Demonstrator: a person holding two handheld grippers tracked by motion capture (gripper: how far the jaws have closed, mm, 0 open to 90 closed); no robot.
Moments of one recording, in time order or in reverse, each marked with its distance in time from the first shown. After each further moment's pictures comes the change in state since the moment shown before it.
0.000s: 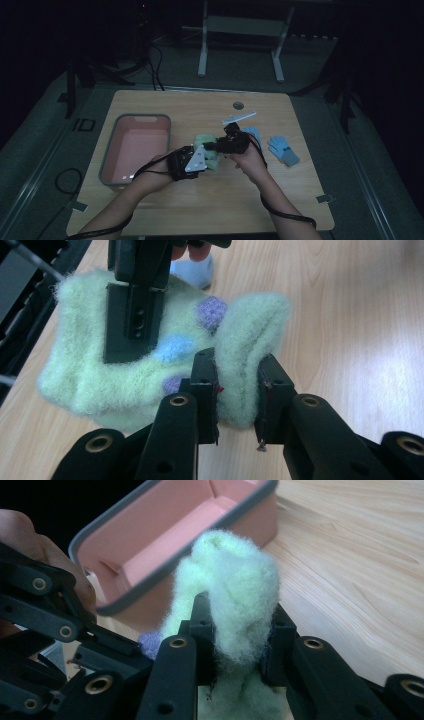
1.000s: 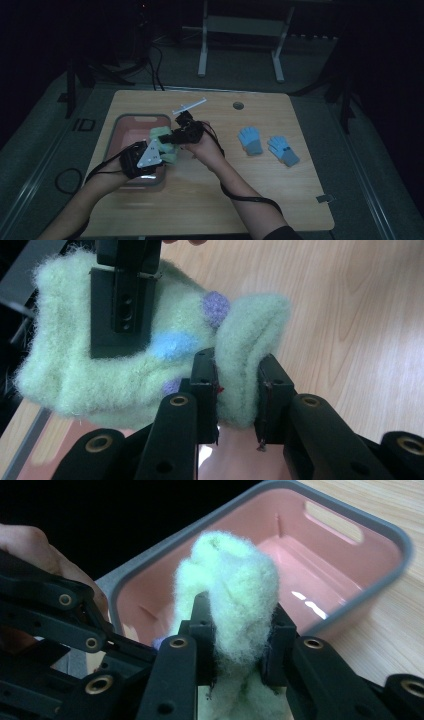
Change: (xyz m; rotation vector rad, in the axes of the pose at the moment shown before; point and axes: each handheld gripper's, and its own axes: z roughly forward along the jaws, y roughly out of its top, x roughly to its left) left arm 0.022 -0.074 -0.073 0.103 0.114 -0.091; right arm 0.060 0.072 0.088 0.035 0.101 -0.077
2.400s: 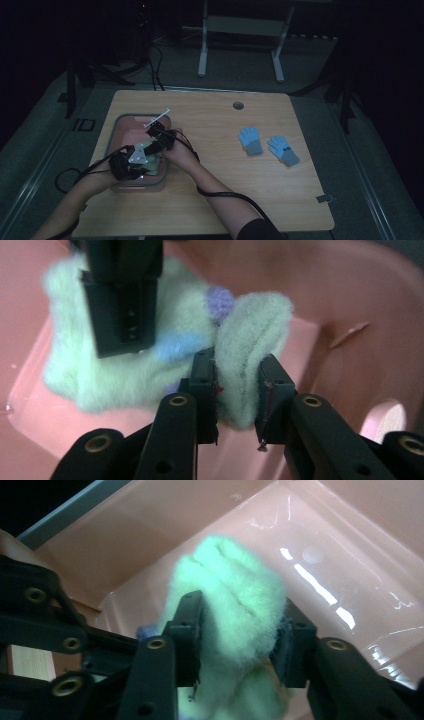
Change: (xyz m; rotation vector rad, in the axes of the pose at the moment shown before) left arm 0.018 -0.071 0.040 0.216 -0.131 -0.119; right arm -0.006 -0.003 0.108 0.216 -0.097 -0.019
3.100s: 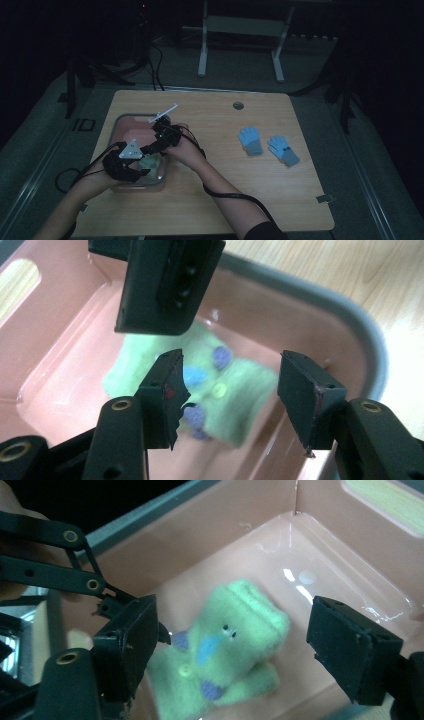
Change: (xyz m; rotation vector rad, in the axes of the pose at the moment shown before) left arm -0.005 0.004 -0.031 -0.132 0.003 -0.142; right arm 0.005 0.001 -0.037 -0.086 0.035 -0.043
